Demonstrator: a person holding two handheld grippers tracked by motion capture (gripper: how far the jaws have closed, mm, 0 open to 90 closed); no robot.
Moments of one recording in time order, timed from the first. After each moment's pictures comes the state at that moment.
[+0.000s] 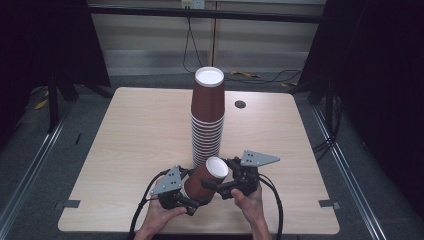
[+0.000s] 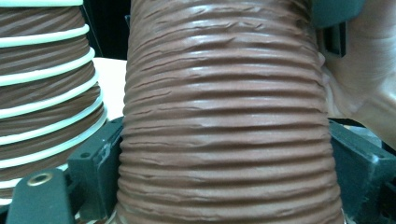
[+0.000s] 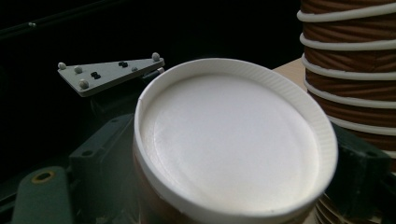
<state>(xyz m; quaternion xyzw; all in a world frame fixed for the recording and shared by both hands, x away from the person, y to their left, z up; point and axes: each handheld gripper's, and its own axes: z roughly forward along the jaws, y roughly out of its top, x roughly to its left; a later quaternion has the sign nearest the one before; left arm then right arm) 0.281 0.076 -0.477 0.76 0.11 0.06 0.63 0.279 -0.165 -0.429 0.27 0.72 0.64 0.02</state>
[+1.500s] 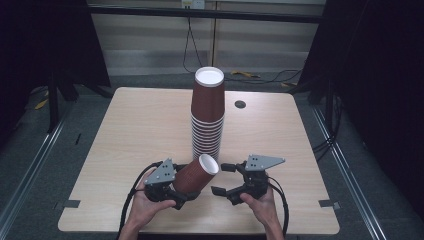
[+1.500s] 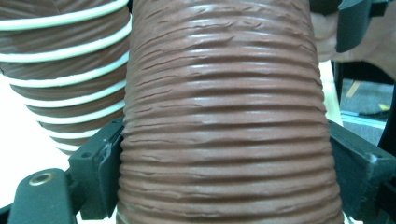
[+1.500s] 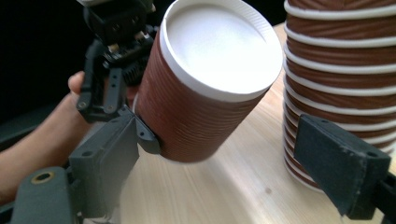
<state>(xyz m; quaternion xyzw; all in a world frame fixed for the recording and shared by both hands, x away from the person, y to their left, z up) 0.296 0.099 -0.458 0.83 0.11 0.07 0.55 0.273 -0.186 -0.432 0.26 0.78 0.57 0.04</state>
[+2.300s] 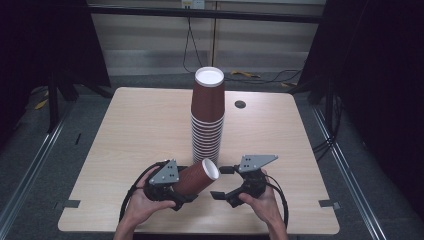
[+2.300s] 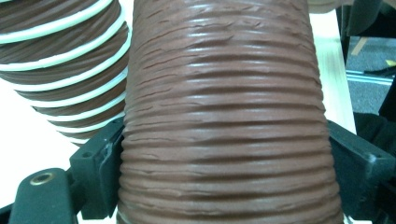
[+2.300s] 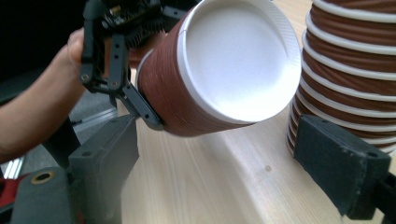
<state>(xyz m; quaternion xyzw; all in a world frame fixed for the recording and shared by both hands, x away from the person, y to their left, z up) 0.296 0.098 -0.451 0.87 0.08 0.08 0.48 0.275 -0.179 -0.428 0.23 0.83 0.51 0.03</state>
